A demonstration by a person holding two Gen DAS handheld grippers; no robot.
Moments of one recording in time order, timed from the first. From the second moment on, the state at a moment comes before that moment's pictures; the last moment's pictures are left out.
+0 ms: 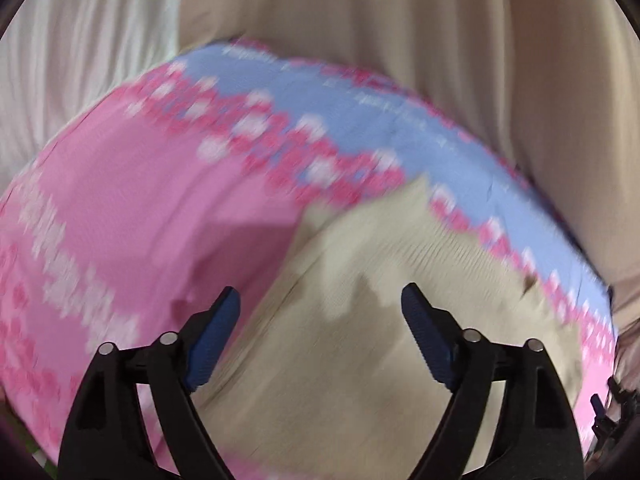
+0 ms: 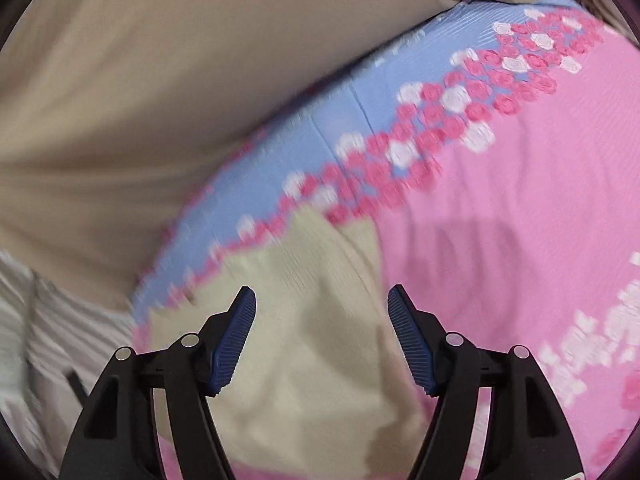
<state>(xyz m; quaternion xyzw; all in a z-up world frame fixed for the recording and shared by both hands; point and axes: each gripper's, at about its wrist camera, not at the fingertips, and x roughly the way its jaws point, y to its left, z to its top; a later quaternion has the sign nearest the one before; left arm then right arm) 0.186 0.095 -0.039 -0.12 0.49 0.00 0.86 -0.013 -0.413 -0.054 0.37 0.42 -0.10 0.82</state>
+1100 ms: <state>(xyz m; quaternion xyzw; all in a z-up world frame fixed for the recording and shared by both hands) 0.029 0.171 -0.079 -0.18 0.65 0.00 0.74 -0.164 -0.350 -0.114 0.34 0.56 -0.07 0.75</state>
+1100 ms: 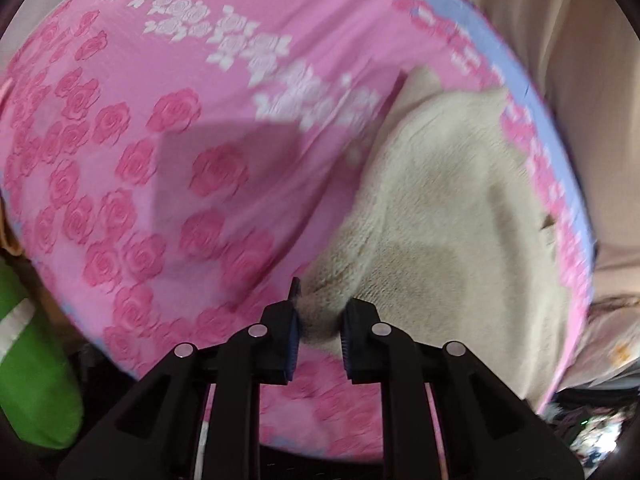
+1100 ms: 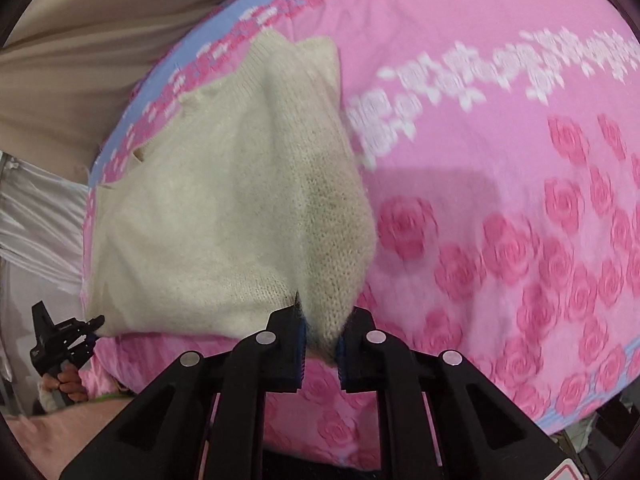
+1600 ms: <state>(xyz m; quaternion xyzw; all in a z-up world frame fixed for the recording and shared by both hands) 0.152 0.106 -0.045 -0.12 0.53 0.00 0.84 -0.031 -0.376 -0.072 0.25 0.50 -0.10 0.82</state>
